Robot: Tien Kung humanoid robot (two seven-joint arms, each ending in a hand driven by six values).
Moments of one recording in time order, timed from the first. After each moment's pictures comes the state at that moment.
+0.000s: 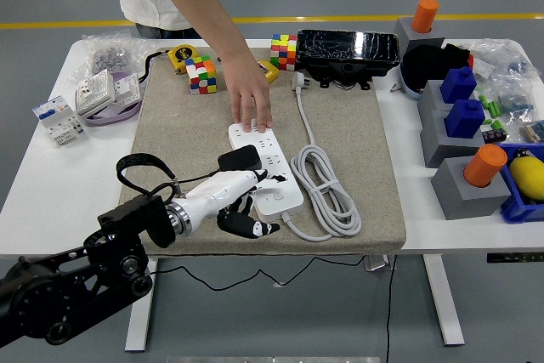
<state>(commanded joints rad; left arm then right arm) -0.49 0.33 -0.55 -1.44 1.71 0.06 0.23 -0.01 -0.29 1.23 0.38 -0.80 0.01 -0.15</state>
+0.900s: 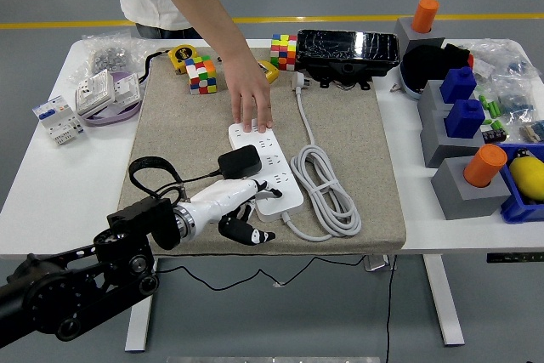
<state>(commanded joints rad) -0.50 0.30 -0.52 -1.38 1.71 0.02 0.26 -0.02 -0.29 1.24 0.38 -0.80 0.01 -0.15</state>
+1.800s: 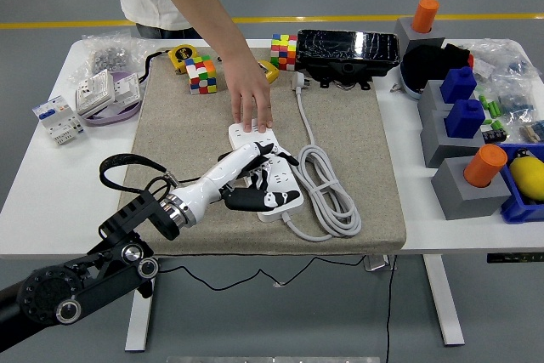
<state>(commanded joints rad) -0.47 0.29 -0.56 -1.37 1.24 0.31 -0.10 -0.02 -0.28 1.25 0.38 -0.80 0.01 -0.15</state>
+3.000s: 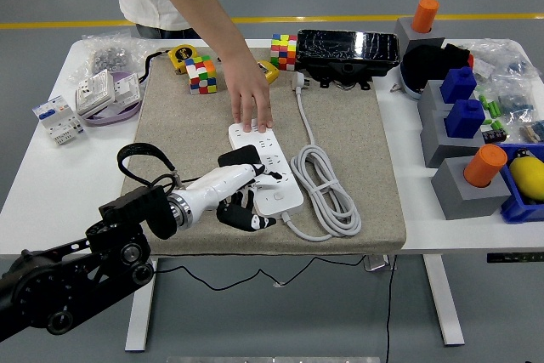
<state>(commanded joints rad) -0.50 0.32 -0.58 -1.45 1.64 0.00 0.29 -0.02 -0.28 1.24 0.38 -0.80 0.01 -0.15</state>
